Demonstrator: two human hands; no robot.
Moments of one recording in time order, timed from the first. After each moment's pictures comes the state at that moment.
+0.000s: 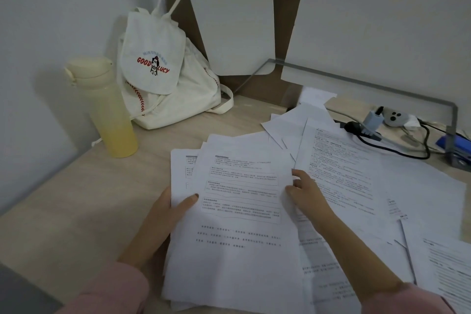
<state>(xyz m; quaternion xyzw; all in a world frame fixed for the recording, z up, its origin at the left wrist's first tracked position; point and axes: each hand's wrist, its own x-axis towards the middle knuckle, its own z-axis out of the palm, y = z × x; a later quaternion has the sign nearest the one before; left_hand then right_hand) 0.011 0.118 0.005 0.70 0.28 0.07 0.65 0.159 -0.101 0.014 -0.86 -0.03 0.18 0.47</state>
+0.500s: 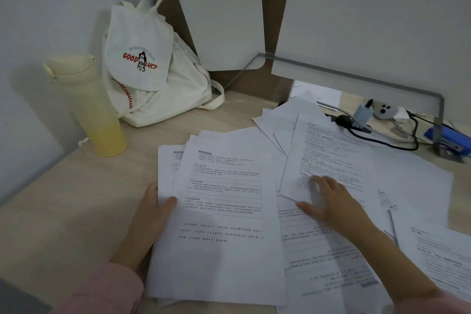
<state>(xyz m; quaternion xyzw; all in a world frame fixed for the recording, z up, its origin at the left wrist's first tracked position) 0.016 0.122 -0.007 0.72 0.35 0.08 0.59 0.164 -0.183 0.006 -0.98 -0.18 0.10 0.09</state>
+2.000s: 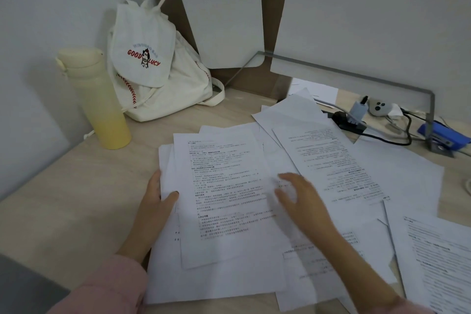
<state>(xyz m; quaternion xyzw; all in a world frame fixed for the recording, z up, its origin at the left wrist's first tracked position) 0.000 0.119 -0.011 0.72 0.31 0.11 0.61 0.106 -0.131 0.014 -0.93 -0.19 0.06 0.32</state>
